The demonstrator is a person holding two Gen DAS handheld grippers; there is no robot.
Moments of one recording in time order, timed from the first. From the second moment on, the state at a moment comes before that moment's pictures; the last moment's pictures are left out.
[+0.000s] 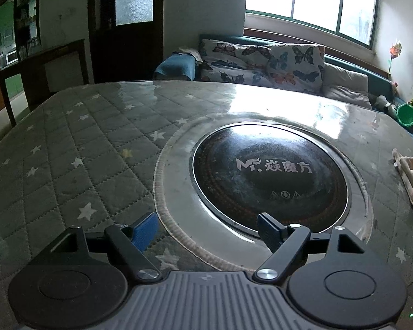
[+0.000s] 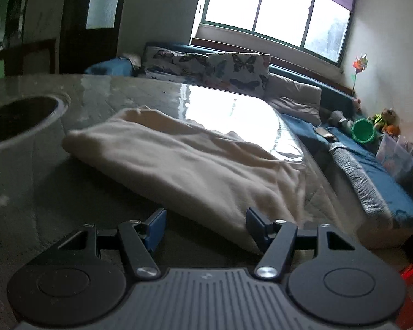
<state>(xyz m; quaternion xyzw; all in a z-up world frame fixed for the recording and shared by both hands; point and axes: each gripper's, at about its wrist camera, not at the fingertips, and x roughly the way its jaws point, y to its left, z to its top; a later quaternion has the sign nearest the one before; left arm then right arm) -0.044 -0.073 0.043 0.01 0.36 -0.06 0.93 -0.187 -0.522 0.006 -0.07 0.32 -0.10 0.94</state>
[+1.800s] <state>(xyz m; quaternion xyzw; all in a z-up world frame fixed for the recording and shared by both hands) -0.019 -0.092 0.027 0.02 0.37 -0.01 0.93 -0.039 -0.337 0.008 -0.03 0.33 0.16 0.93</state>
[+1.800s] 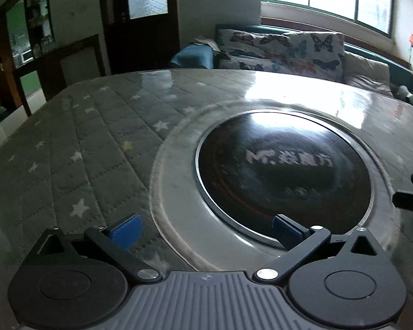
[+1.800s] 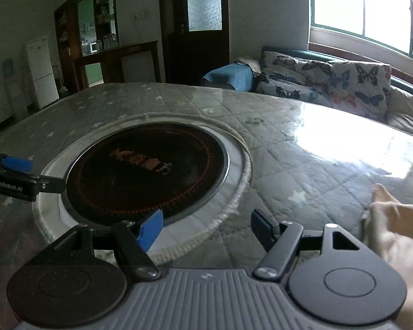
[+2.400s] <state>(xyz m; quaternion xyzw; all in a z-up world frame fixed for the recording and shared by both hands) 0.002 -0.081 0.017 0.02 0.36 0.01 0.93 -0.015 -0.320 -0.008 -0.03 0.33 0.16 0.93</state>
